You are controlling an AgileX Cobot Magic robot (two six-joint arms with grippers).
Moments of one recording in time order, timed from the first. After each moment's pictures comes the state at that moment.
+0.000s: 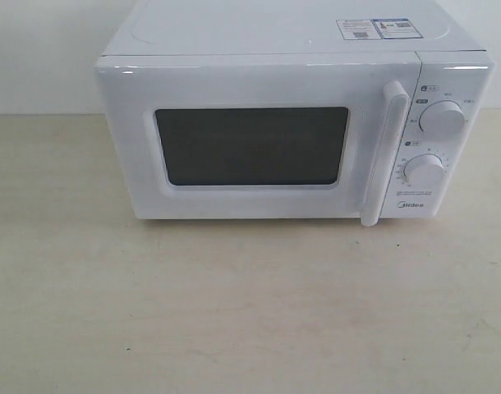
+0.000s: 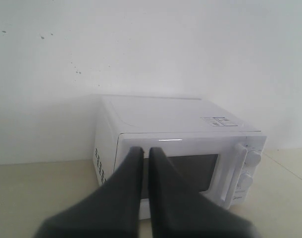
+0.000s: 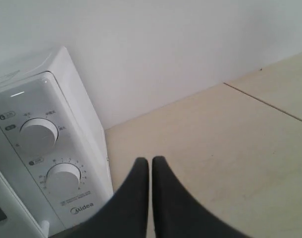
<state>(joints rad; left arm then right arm) -0.28 0.06 -1.01 -0.09 1.02 -0.09 -0.24 0.08 -0.07 0.18 0.16 0.10</state>
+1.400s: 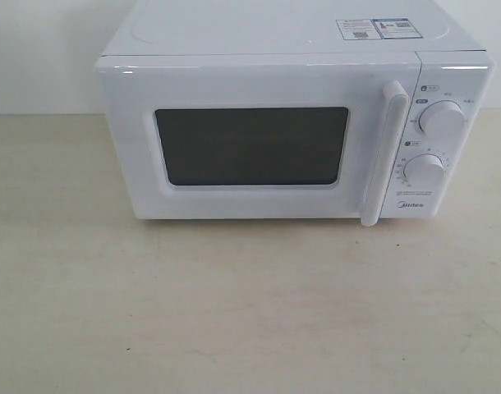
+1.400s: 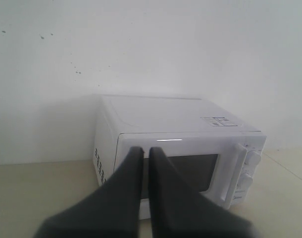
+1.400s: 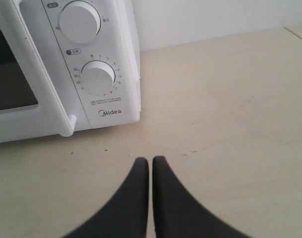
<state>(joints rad) -0.28 0.06 -1.01 -0.09 1.02 -0.09 0.01 0.01 0.00 0.00 0.35 0.14</state>
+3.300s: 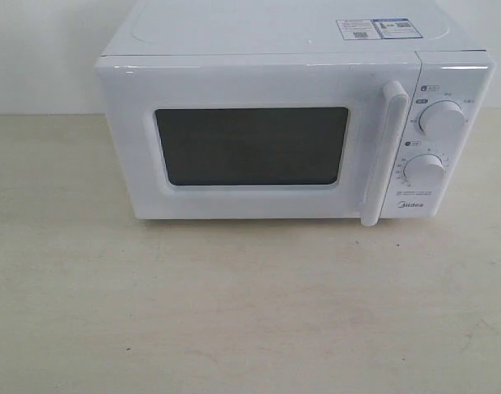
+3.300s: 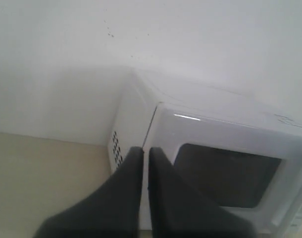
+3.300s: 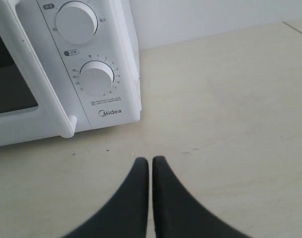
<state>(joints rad) -0.28 0.08 -0.19 0.29 0.16 -0.57 0.01 0.01 0.00 -0.01 0.35 0.18</state>
